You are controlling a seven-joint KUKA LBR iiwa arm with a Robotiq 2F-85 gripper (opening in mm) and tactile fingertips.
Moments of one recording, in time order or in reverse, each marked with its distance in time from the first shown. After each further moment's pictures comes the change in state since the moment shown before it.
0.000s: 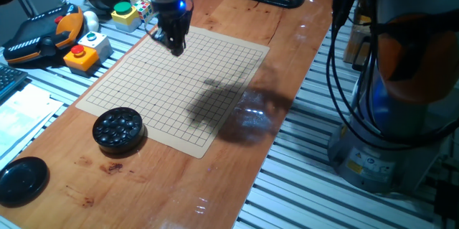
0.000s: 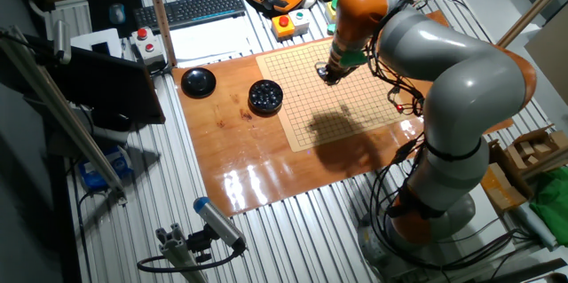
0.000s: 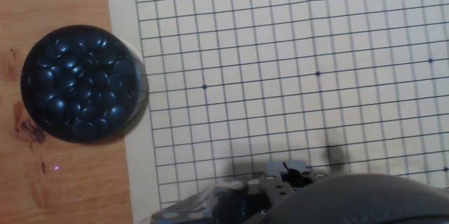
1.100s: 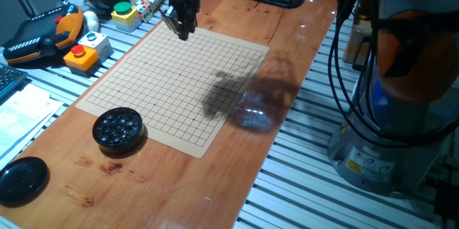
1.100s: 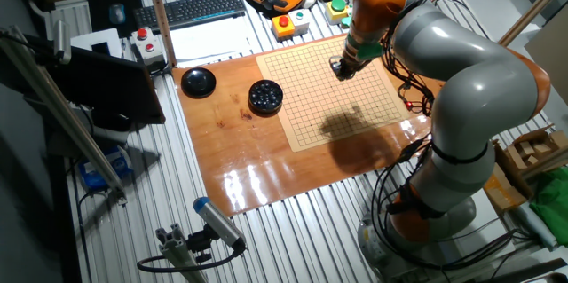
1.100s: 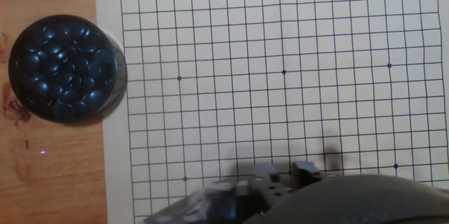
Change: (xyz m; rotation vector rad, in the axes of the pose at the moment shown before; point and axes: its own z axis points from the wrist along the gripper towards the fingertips) arm 0.005 -0.046 -0.039 -0.003 0.008 -0.050
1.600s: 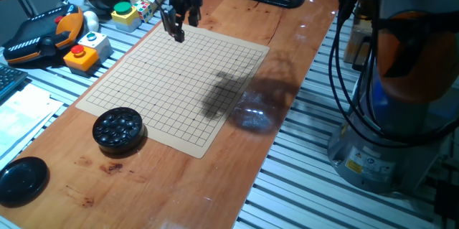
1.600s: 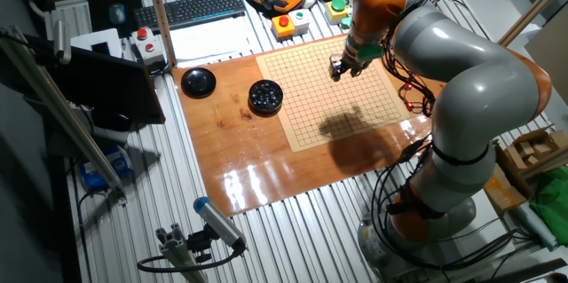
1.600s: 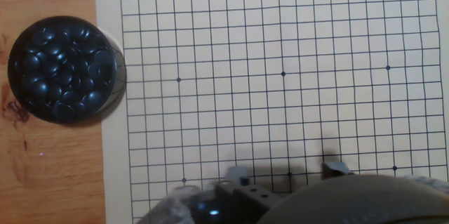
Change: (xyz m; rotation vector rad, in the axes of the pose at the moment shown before) arm 0.000 0.000 -0.001 0.005 -0.007 -0.005
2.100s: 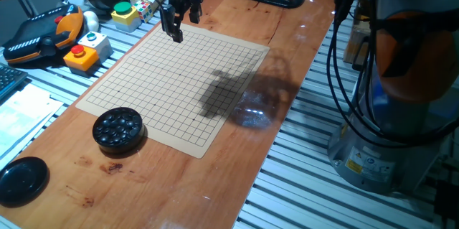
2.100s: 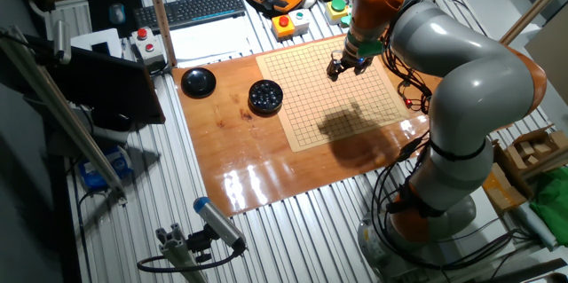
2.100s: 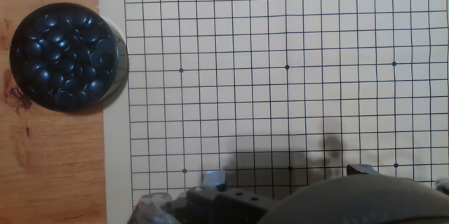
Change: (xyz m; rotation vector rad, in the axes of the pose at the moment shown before) arm 0.000 -0.001 0.002 -0.013 0.040 -0.028
